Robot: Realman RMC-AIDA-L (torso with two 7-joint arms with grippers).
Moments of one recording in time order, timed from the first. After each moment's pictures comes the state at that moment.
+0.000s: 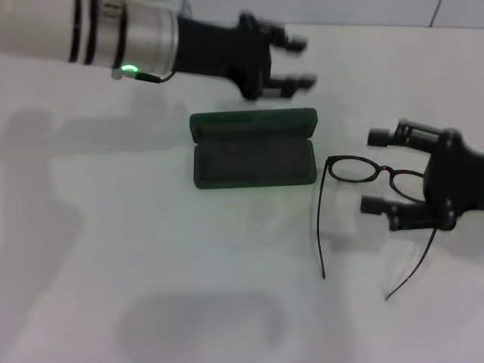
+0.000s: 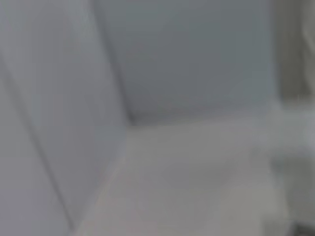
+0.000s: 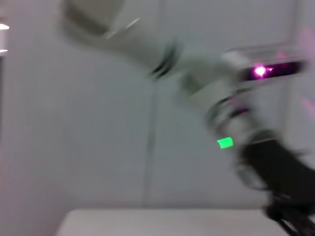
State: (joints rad) left arm -1.16 -2.08 2.84 -0.50 -0.21 1.54 -0.94; right arm 0.47 1.92 -1.22 -0.53 -1.36 -1.66 0.93
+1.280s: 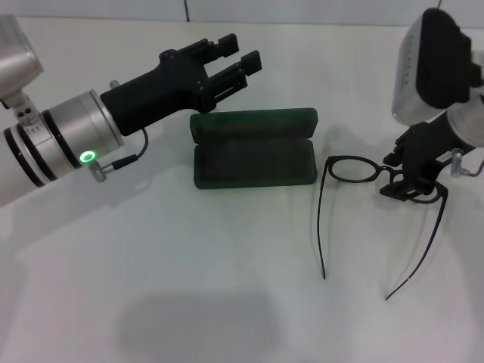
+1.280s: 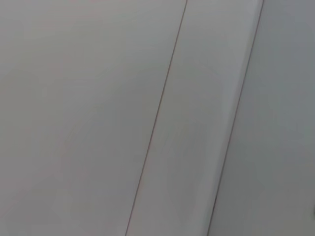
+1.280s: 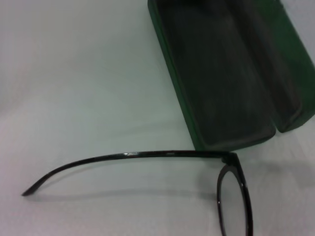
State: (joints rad) left arm -0.76 -2.09 2.84 -0.24 -0.69 1.56 -1.00; right arm 0.76 2.03 -1.46 -1.12 -2.55 -1.40 2.02
